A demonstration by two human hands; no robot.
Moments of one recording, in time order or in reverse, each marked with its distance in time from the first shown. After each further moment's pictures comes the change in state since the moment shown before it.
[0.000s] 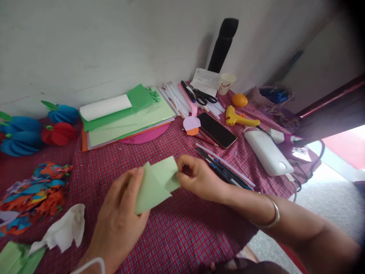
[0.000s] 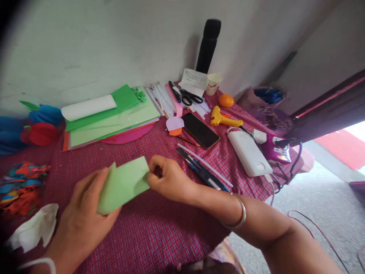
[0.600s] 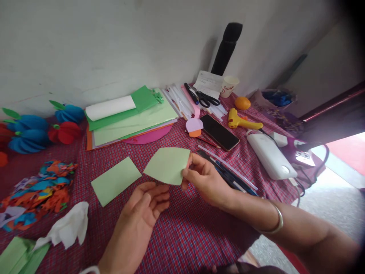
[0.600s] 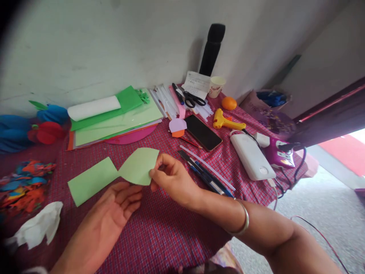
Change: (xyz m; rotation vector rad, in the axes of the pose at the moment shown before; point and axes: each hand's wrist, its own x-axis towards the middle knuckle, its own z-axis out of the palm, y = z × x) left_hand -0.001 0.043 0.004 -1.607 -0.103 -0.985; right_hand -0.006 0.001 0.005 0.603 -0.015 0.075
